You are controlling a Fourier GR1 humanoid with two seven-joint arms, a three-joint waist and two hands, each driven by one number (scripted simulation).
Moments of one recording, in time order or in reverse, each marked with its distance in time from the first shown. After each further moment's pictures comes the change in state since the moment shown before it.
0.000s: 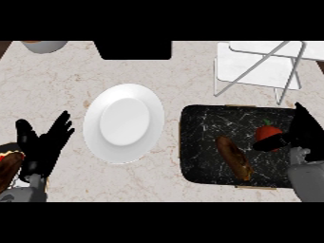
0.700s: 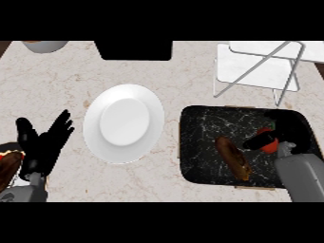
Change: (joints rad) left arm -0.010 -0.017 0.025 0.000 -0.022 -0.021 0.014; right arm -0.060 0.067 -0.036 0.180 0.018 0.049 -0.150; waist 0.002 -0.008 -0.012
